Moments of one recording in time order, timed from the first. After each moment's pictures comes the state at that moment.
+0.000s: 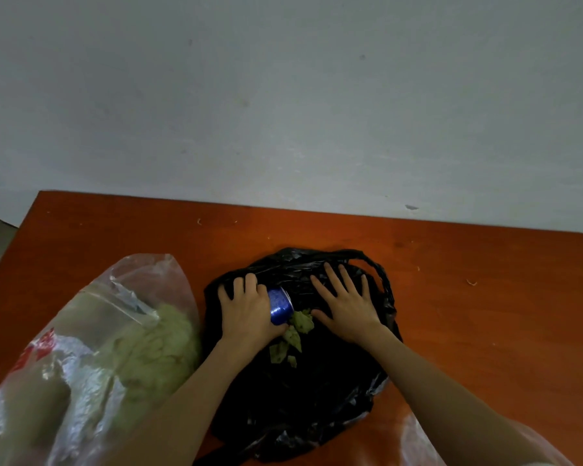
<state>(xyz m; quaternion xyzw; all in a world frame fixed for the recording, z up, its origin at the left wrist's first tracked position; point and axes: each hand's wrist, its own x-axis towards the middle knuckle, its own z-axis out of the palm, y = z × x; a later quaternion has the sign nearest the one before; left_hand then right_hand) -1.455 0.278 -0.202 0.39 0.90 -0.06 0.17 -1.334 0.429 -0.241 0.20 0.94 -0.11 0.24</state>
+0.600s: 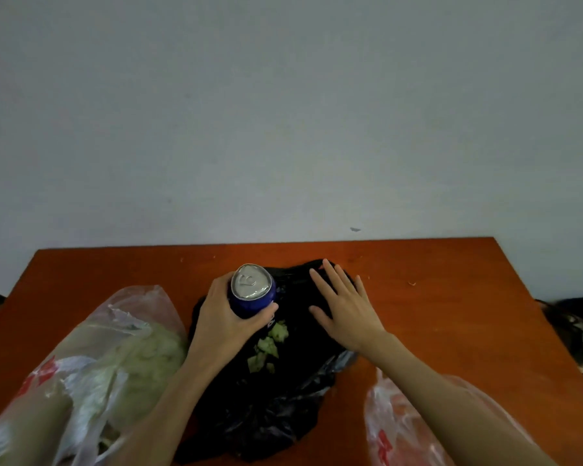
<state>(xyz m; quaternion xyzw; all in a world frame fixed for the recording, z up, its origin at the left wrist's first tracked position) -1.414 0.245 -0.091 0.32 0.81 0.46 0.19 -1.272 0.411 -0.133 0.27 0.95 -0.14 0.03</state>
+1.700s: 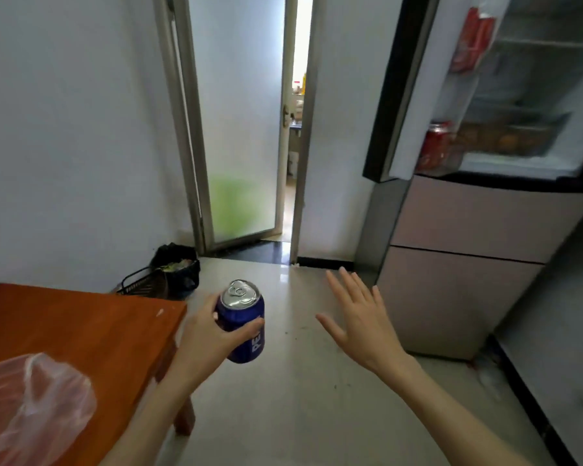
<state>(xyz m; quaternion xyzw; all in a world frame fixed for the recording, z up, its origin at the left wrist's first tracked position) -0.874 0.103 0.005 0.76 0.33 0.30 0.48 -0.680 -0.046 0.011 0.85 0.51 0.03 -0.15</state>
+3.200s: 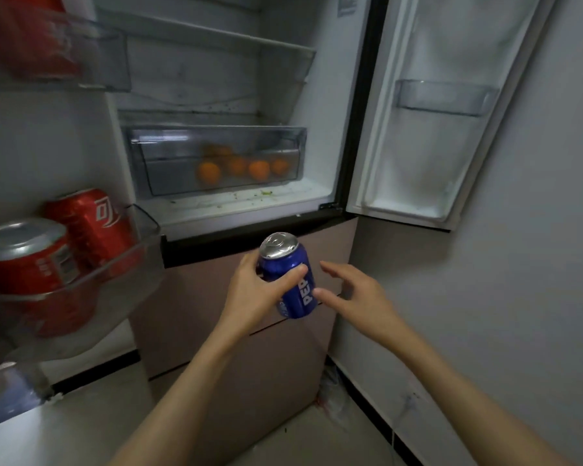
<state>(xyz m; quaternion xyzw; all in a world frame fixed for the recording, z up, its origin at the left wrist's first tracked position) -0.098 -0.027 0.088 0.76 -0.03 0.18 0.63 -0.070 -0.203 0.086 0.90 0.22 0.08 -0.38</state>
